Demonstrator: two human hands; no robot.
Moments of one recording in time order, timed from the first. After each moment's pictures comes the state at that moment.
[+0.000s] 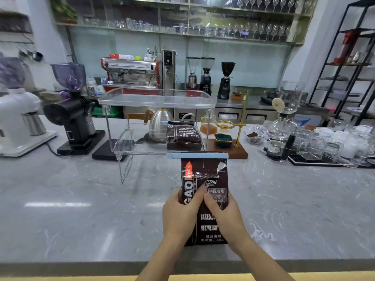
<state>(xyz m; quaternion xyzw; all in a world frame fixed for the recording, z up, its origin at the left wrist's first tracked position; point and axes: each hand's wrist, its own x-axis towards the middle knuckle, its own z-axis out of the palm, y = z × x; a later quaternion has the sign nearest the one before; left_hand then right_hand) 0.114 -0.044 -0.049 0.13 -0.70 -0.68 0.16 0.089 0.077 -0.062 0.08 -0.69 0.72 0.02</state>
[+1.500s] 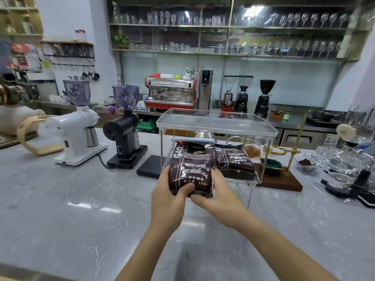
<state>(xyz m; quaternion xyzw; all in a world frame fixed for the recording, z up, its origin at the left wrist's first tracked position) 0.095 -0.189 0.009 0.09 -0.73 -0.59 0.33 0.038 -0.054 0.027 0.33 -0.80 0.50 -0.02</state>
